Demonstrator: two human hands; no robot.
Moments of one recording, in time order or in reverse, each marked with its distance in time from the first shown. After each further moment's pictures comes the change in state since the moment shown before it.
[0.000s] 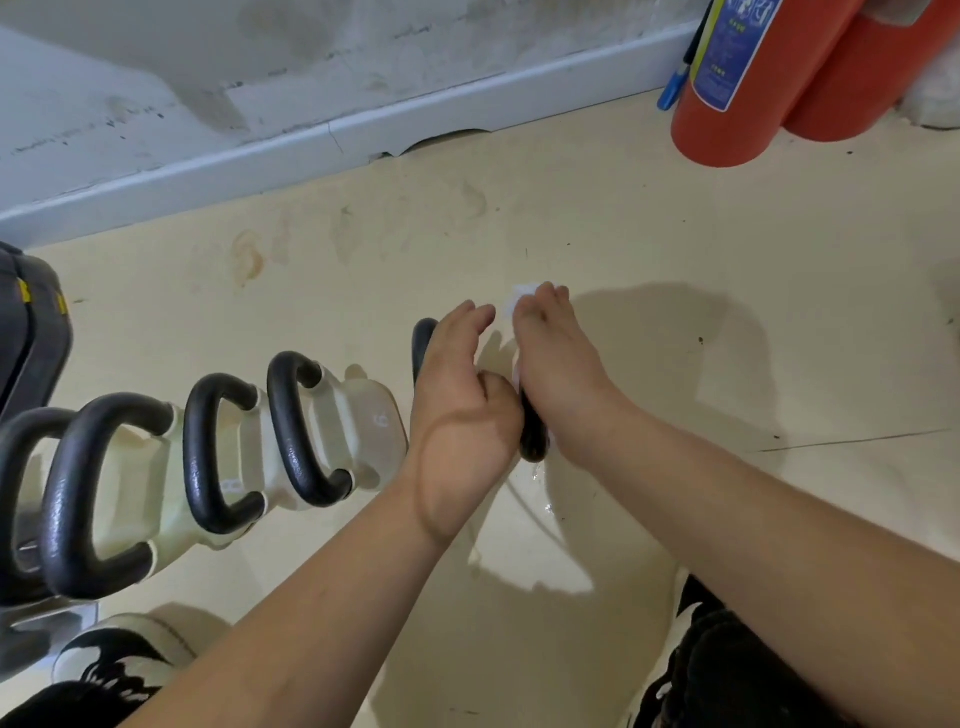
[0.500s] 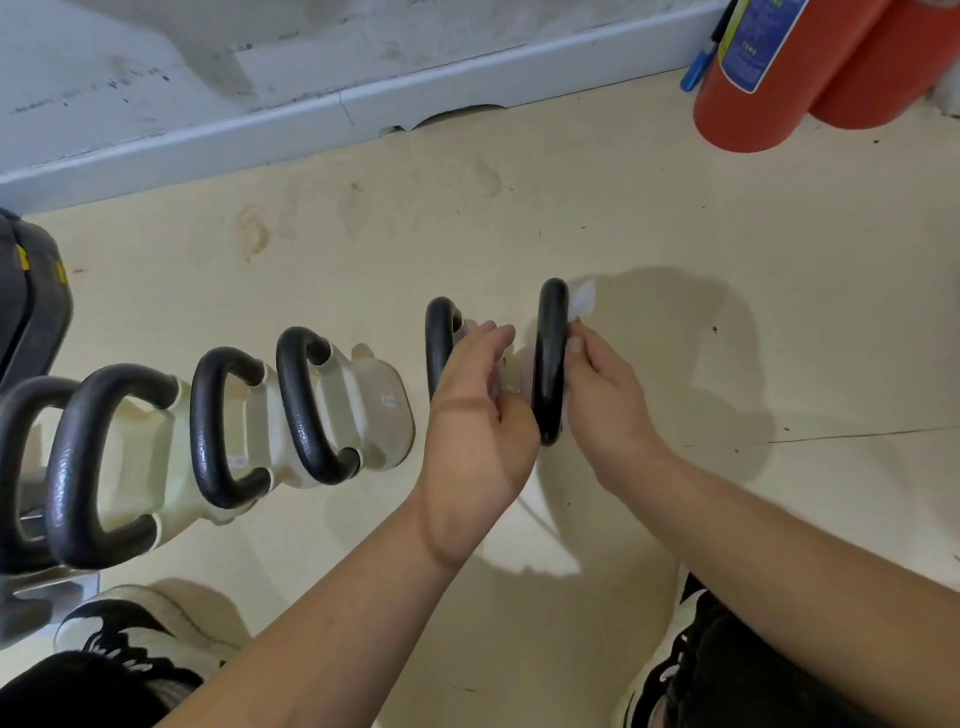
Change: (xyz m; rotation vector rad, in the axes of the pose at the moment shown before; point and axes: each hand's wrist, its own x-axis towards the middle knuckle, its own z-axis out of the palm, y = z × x) left_hand -0.024 -0.005 0.000 -0.329 -0.059 -0.193; right_hand -0.007 0.064 -0.003 0.146 0.116 -0.068
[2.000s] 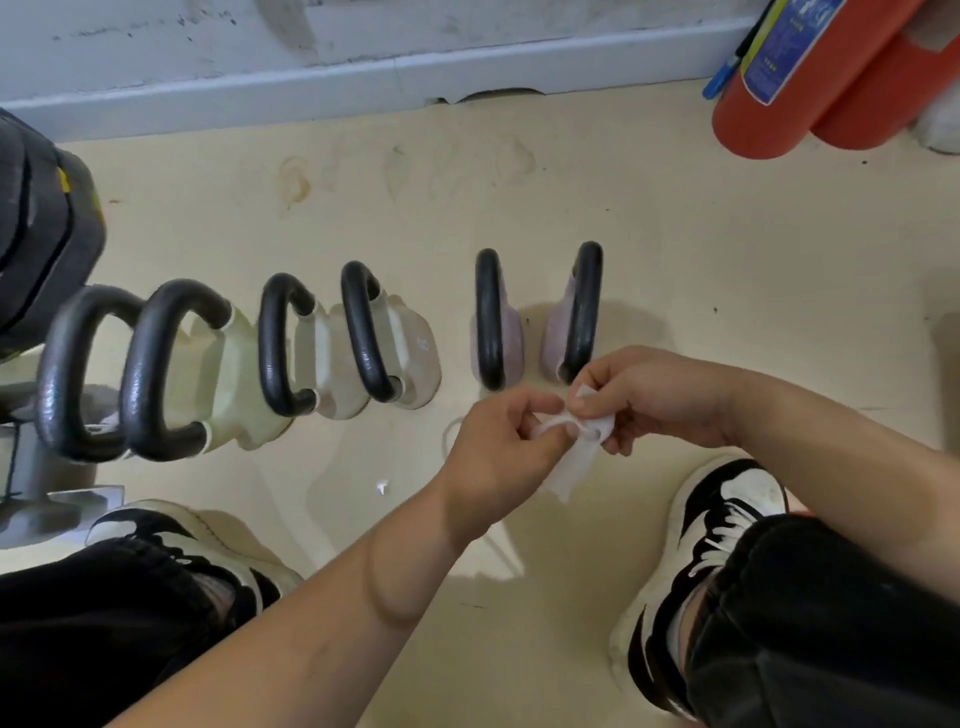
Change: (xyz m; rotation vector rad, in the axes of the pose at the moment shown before) left_hand -0.069 -0.028 -0.036 0.042 -0.255 -0.243; right_hand -0.043 -0.043 -0.036 -0.354 -0.745 0.382
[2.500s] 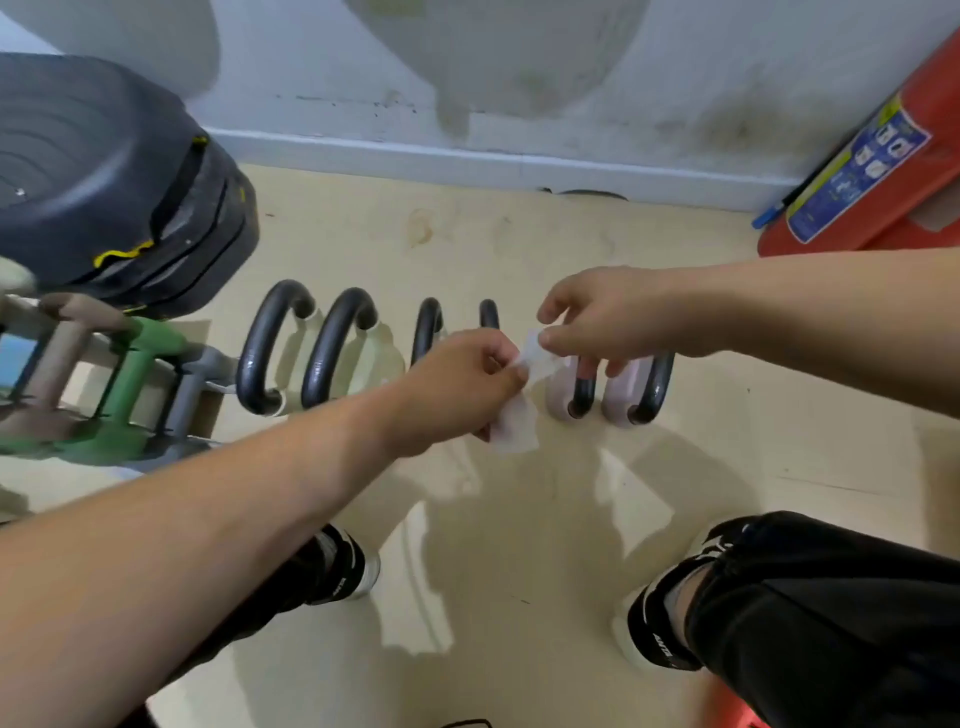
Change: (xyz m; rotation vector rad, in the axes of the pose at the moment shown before) left_hand -0.086 0.068 -0.176 0.086 0.009 0.089; right_hand -0.059 -0.217 0.123 -0.771 0.207 -0.070
